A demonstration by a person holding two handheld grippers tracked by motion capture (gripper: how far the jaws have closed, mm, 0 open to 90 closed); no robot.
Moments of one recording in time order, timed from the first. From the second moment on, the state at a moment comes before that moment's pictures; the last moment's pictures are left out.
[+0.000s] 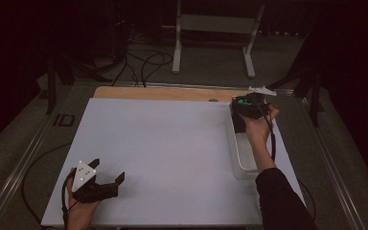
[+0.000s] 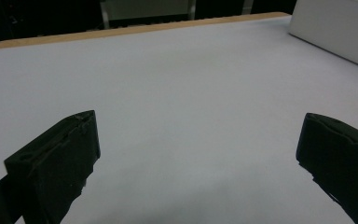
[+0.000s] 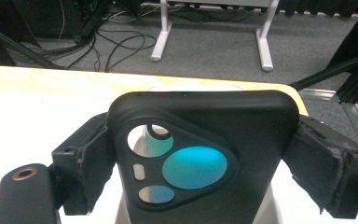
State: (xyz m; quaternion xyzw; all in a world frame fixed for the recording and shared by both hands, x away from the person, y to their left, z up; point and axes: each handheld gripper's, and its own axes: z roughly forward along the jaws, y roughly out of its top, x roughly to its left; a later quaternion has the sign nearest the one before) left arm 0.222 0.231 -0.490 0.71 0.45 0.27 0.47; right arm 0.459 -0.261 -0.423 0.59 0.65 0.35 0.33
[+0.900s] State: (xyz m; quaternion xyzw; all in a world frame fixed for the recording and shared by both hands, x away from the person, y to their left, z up) left arm 0.219 0.233 -0.490 0.70 0.46 0.27 0.47; right arm 0.481 -0.264 -0.432 0.59 0.65 0.36 0.30
